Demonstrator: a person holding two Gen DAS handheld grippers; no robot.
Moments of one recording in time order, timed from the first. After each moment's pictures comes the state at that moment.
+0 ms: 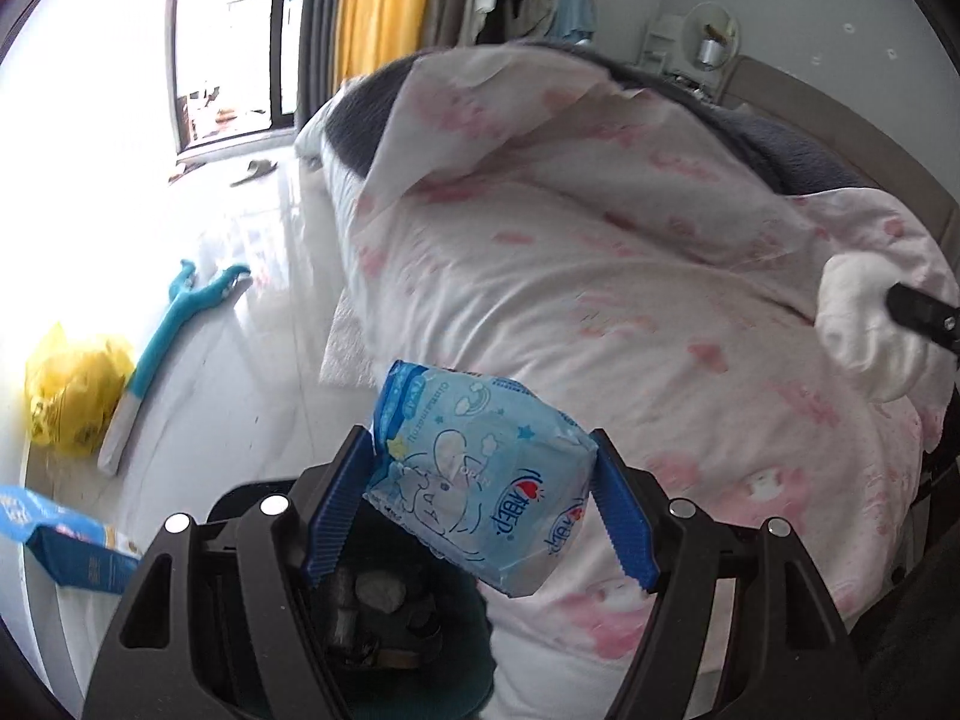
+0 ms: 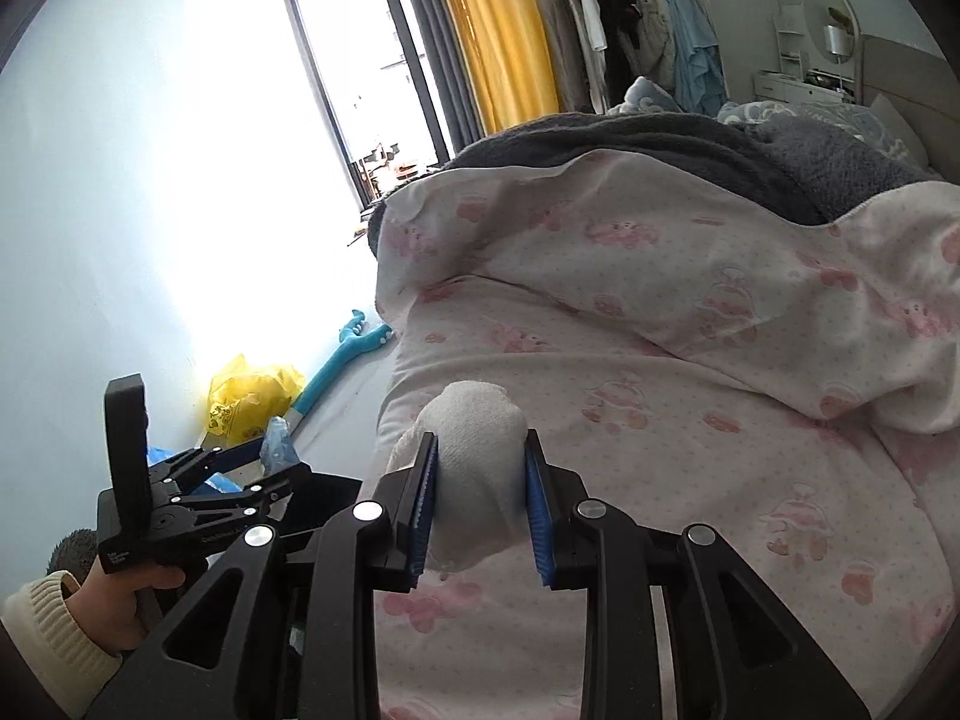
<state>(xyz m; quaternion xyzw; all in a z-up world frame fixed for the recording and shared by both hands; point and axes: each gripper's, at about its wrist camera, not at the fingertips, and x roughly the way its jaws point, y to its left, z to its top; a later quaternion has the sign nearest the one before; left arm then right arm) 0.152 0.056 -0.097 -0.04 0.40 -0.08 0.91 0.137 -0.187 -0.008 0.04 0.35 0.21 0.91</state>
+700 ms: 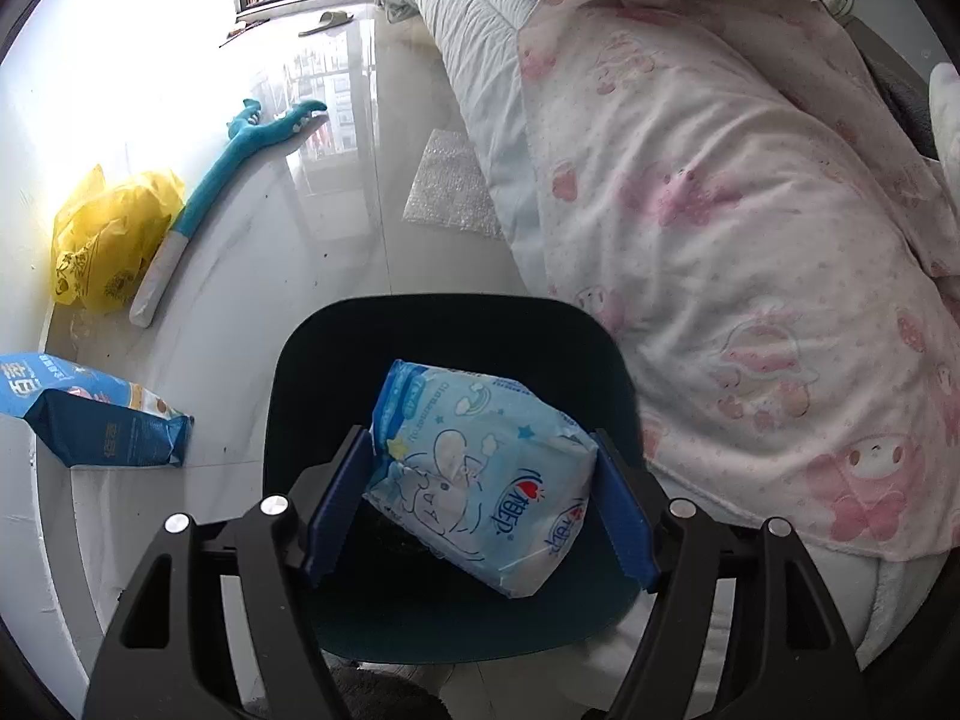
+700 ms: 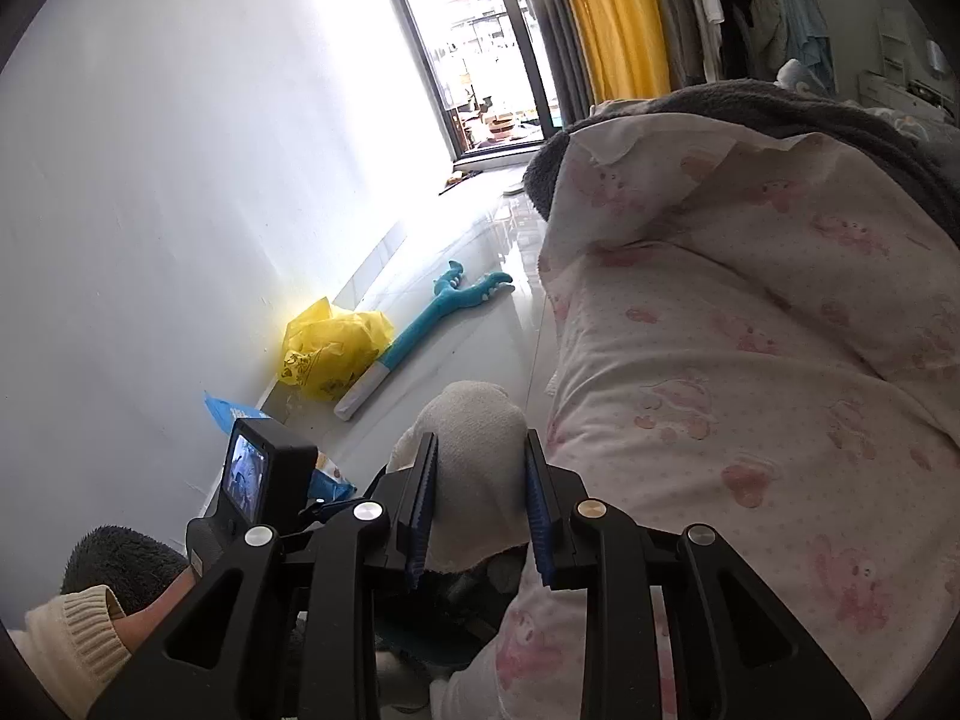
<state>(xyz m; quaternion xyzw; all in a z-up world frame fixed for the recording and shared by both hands) 0.147 0.143 -0.188 -0.08 0.54 -0.01 0.84 0.151 -0.042 -0.028 0.01 0.39 0.31 0.87</state>
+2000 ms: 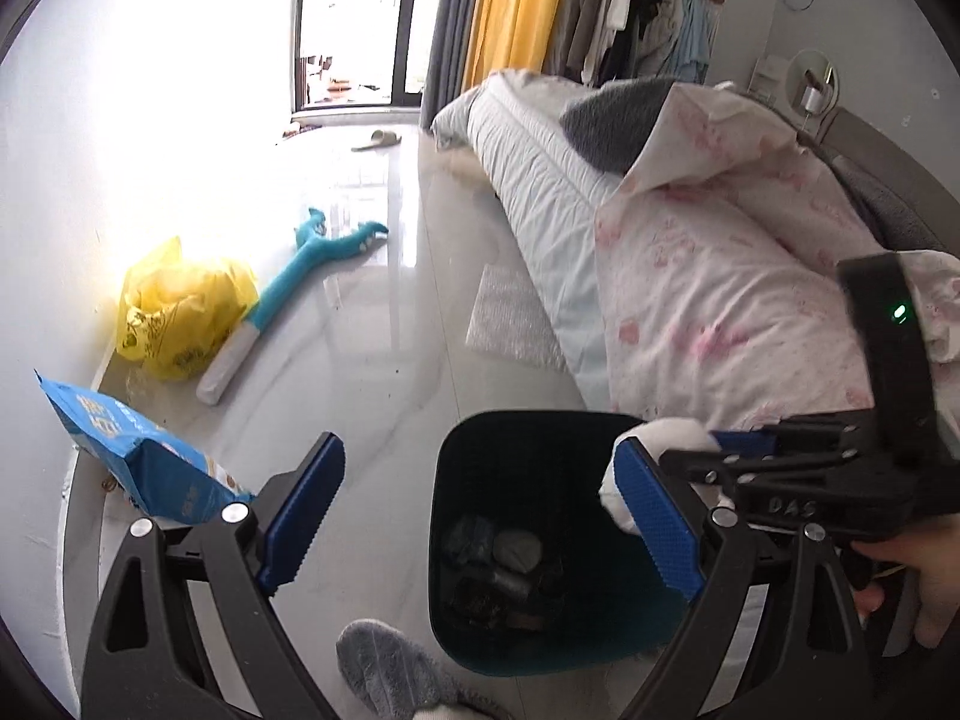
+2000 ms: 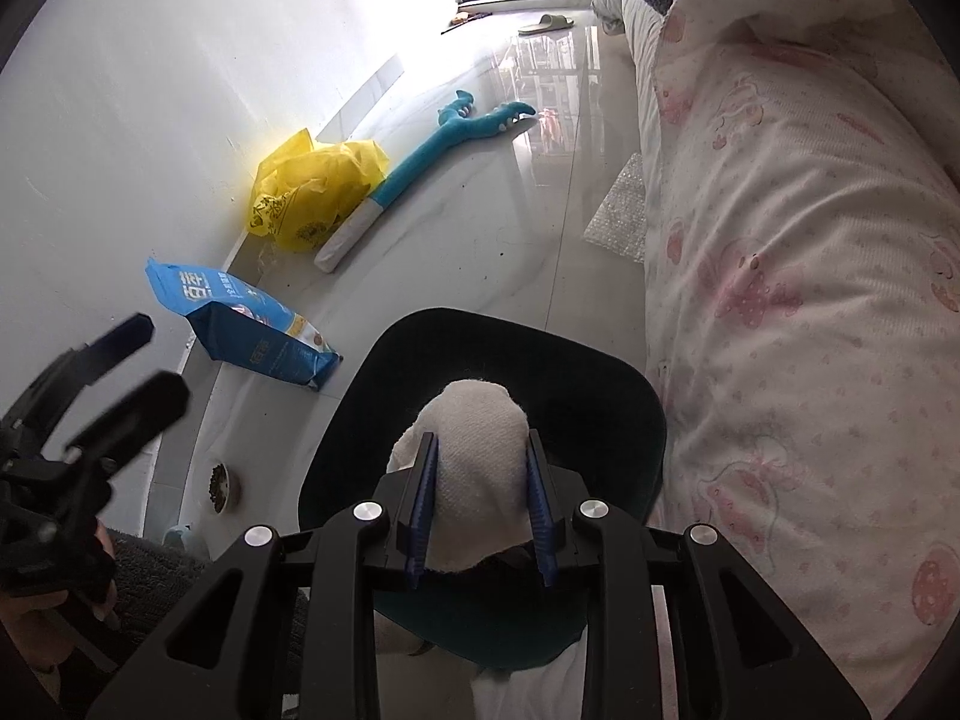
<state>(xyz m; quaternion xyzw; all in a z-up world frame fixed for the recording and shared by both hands) 0.085 0.228 -0.111 -0.09 0.38 0.02 0.92 0.168 0.083 -0.157 -0.07 0.54 0.29 0.78</state>
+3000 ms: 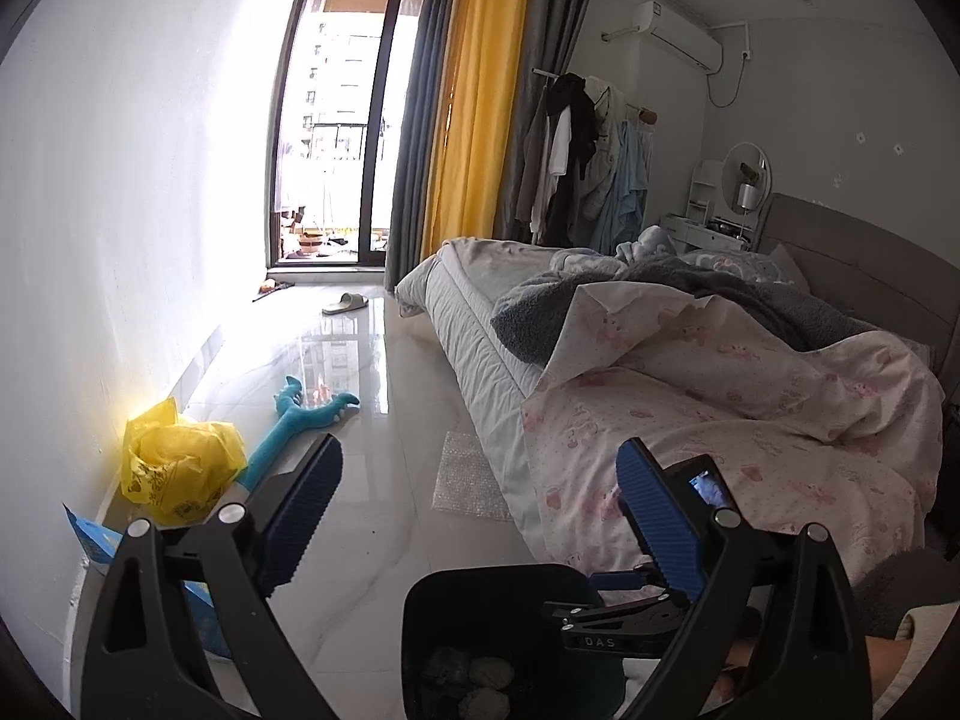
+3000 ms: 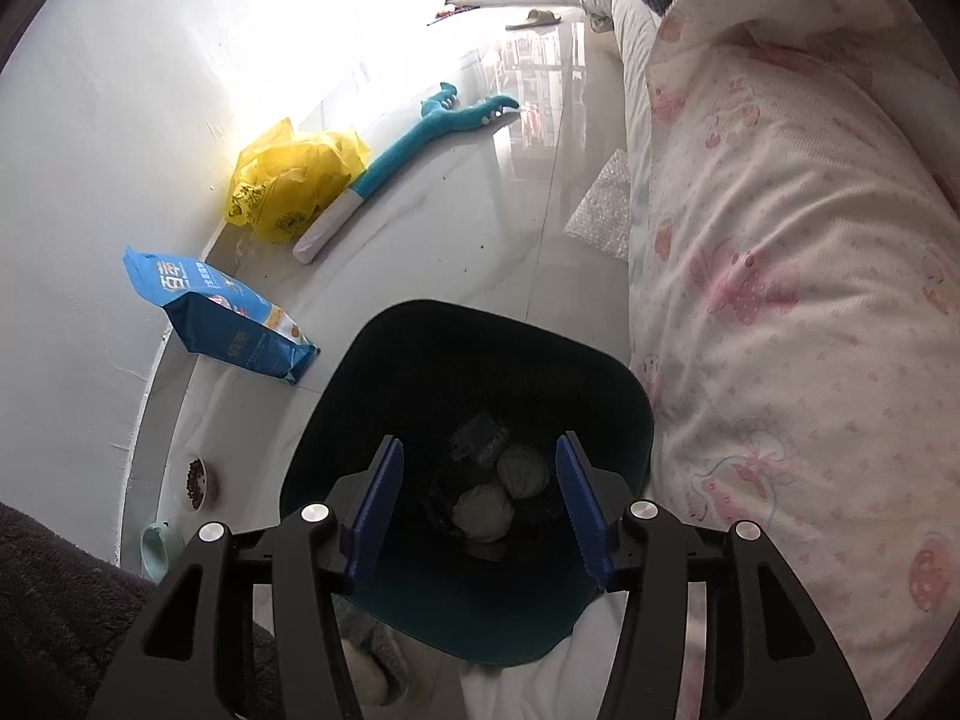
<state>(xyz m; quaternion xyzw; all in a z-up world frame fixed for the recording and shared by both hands) 0.048 0.196 0.004 -0.05 0.20 -0.01 0.98 0.165 0.080 -0.153 -0.09 0.54 0.27 0.79</state>
